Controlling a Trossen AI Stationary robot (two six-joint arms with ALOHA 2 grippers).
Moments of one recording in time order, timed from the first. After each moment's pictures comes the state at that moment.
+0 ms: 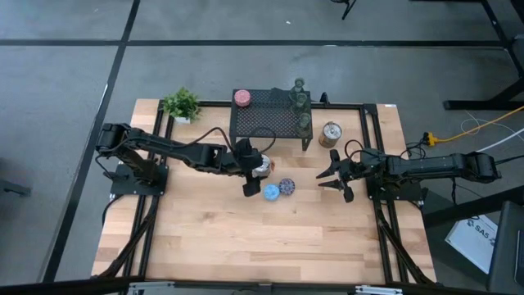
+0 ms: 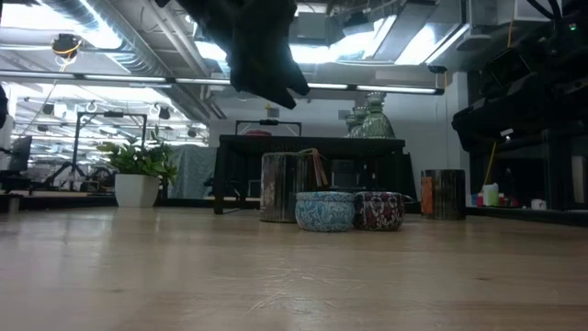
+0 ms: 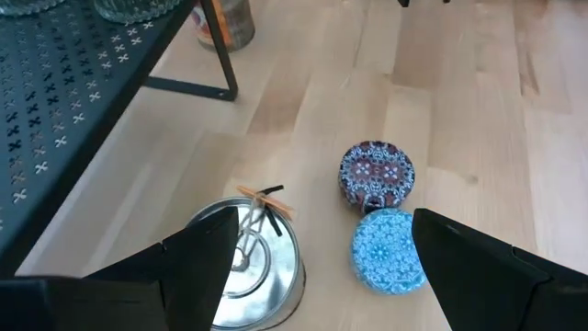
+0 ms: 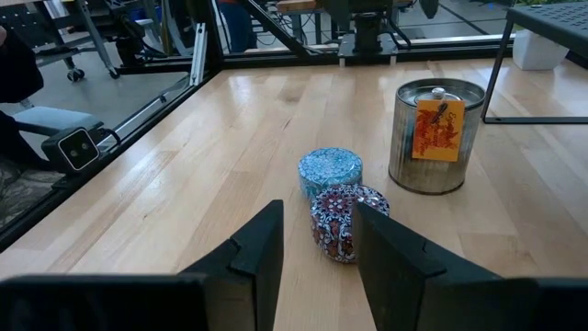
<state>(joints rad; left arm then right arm) -0.06 1.56 1.10 -0.26 -0.29 -0.21 -0.09 0.63 0.01 0.38 -0.33 0.04</state>
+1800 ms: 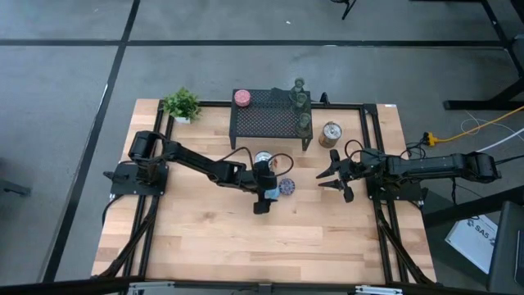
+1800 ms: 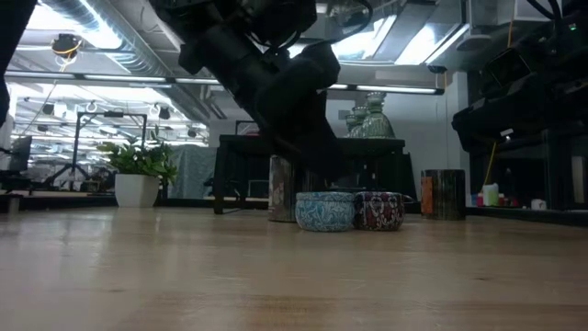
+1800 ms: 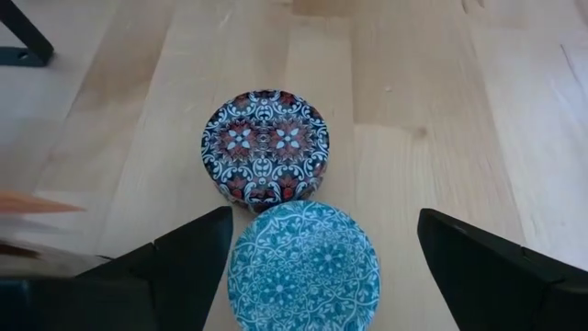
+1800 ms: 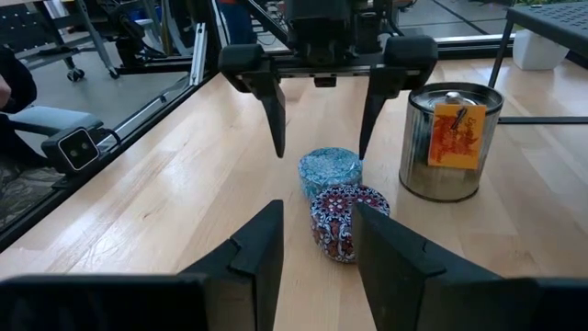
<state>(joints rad) -0.10 1.89 1.10 0.03 -0.10 -0.15 -0.09 0.63 0.01 0.38 -0.33 0.04</state>
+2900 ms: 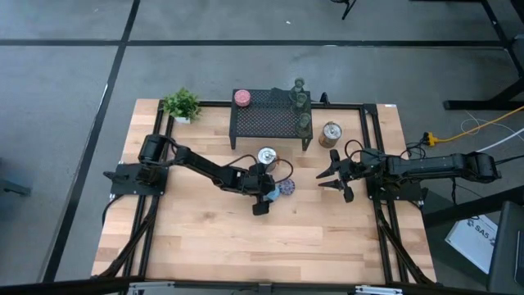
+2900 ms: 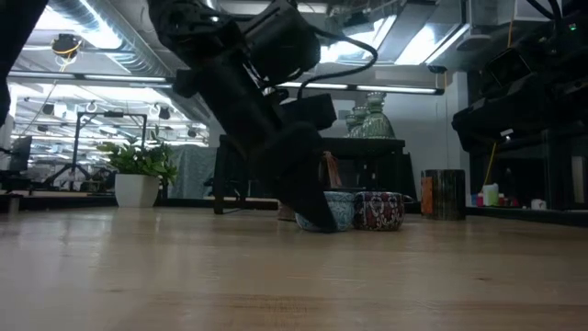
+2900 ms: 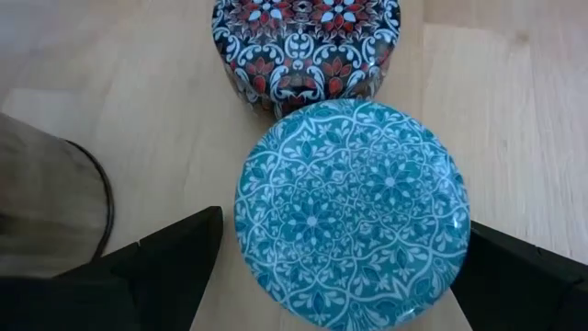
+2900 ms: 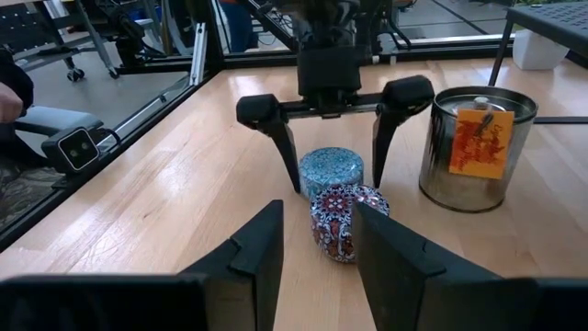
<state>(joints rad) -0.12 1.99 1.10 0.00 -0.20 -0.21 -0.09 0.63 0.01 0.38 -0.33 0.04</state>
